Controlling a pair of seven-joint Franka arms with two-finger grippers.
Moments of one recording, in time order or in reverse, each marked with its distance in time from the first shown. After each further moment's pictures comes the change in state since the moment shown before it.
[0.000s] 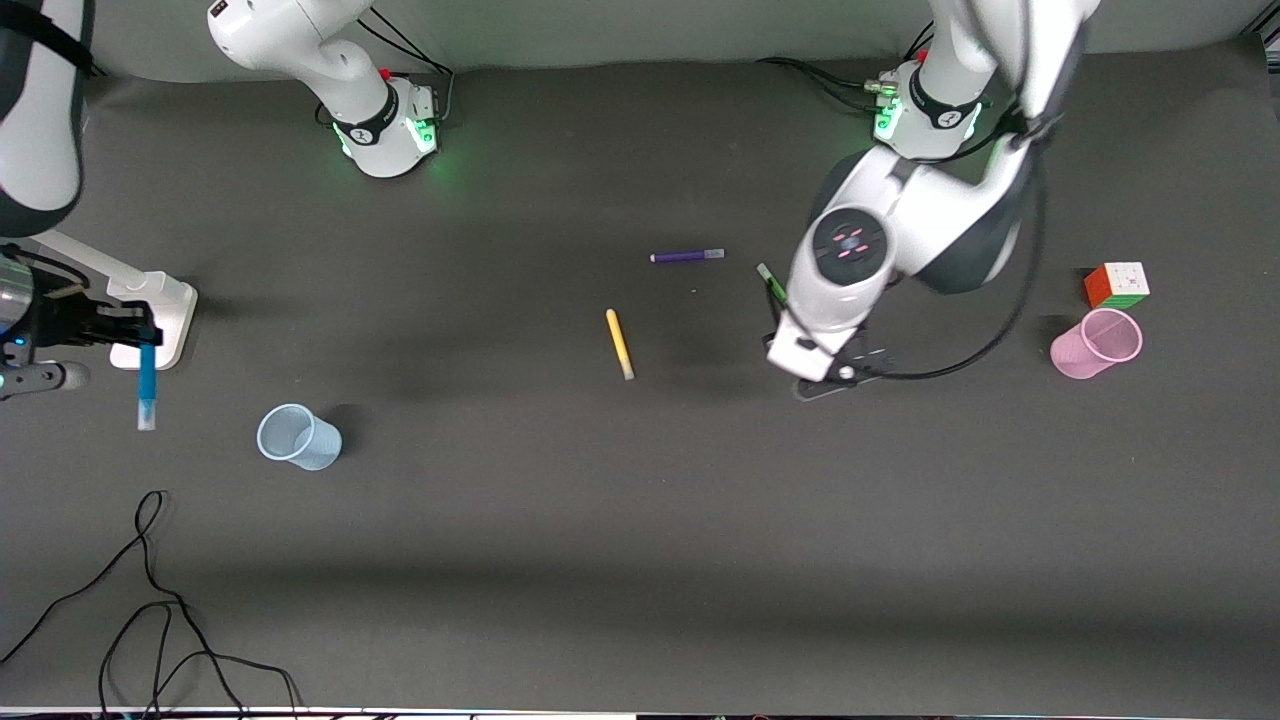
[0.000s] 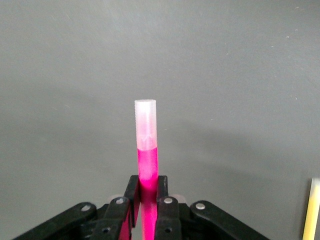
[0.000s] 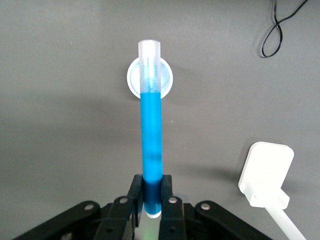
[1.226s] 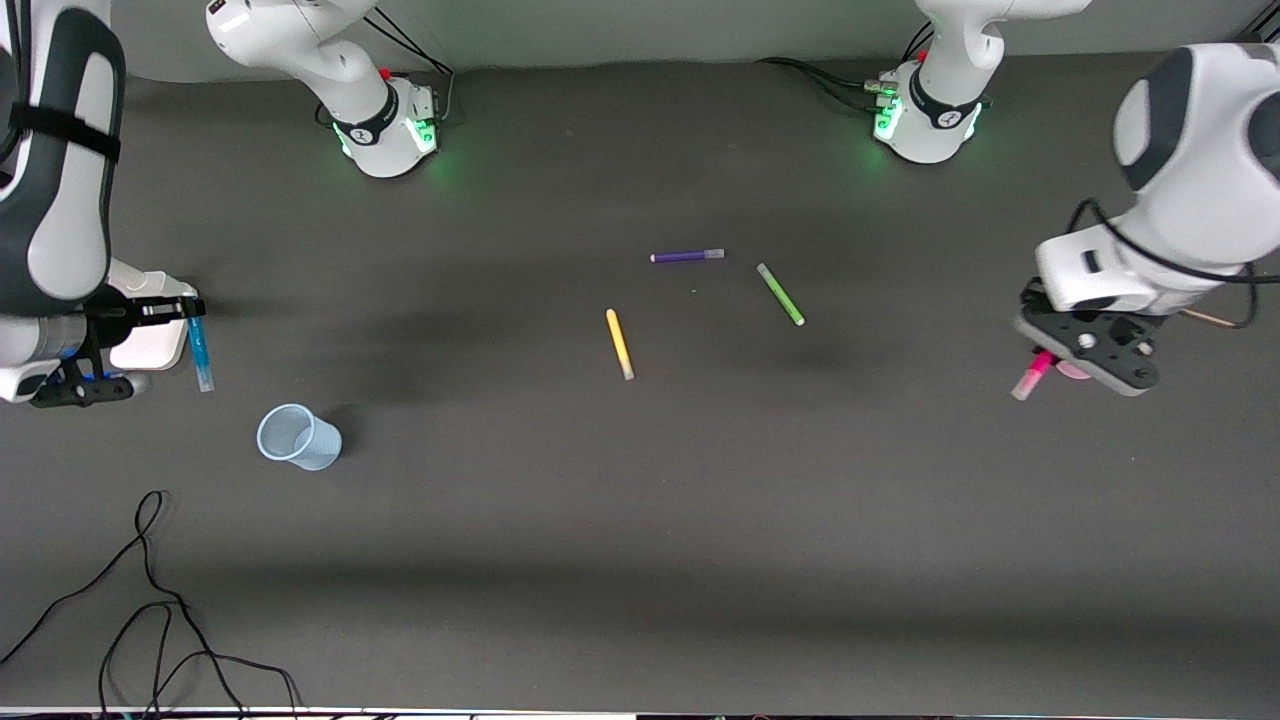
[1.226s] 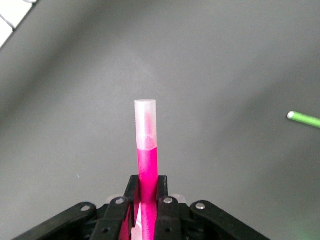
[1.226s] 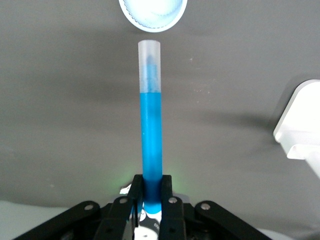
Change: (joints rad) left arm 0.432 -0.243 0.008 -0.060 0.002 0.002 1.471; right arm -0.116 0.232 0.008 0.069 0.140 -0.266 -0.031
